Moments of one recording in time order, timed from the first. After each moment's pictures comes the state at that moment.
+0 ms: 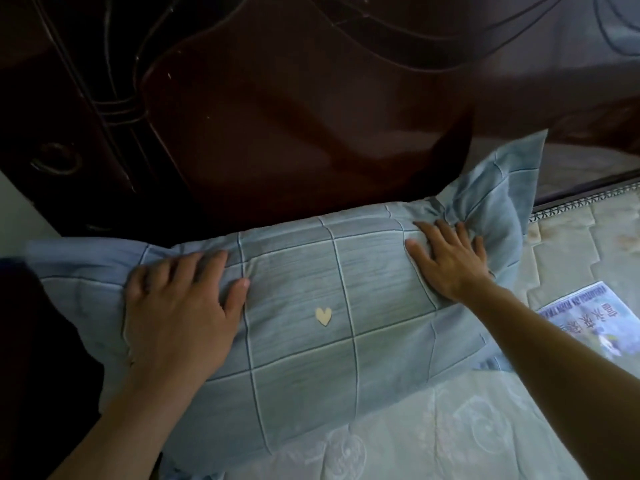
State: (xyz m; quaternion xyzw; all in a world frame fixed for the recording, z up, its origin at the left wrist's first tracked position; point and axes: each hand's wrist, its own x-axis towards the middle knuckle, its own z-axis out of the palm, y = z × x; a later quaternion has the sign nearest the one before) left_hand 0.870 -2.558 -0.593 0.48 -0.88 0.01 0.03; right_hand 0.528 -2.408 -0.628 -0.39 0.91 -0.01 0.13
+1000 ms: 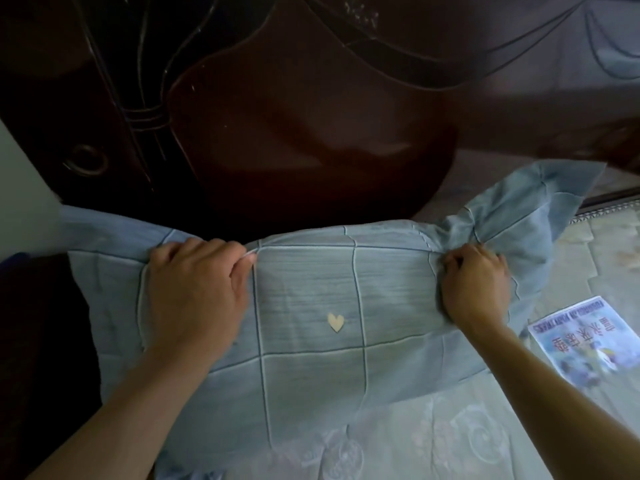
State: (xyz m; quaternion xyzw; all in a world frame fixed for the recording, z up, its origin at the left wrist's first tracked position) left_hand 0.855 -2.558 -0.571 0.42 -0.88 0.01 0.22; right_hand 0.565 -2.390 -0.611 -0.30 0.93 -0.17 -0.13
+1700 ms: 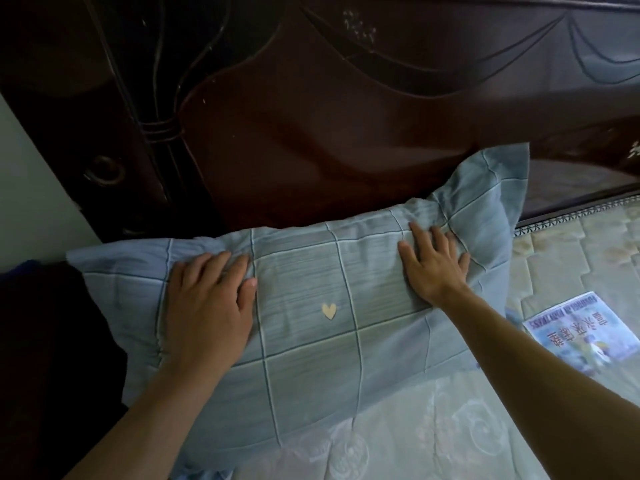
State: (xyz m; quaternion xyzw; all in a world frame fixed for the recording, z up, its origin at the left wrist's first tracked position) left_hand 0.870 -2.565 -0.612 0.41 -0.89 -0.02 0.17; right_hand 0.568 -2.424 -0.613 -0.34 0.92 -0.11 0.13
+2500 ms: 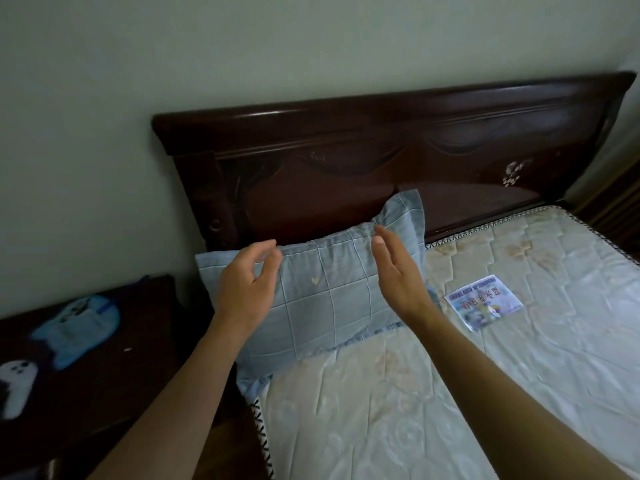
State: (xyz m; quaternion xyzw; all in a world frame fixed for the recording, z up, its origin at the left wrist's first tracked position) left_hand 0.975 -2.409 -0.326 0.39 -0.74 -0.45 0.31; right_hand 0.789 -2.268 -0.321 -0.33 0.79 -0.49 0.16
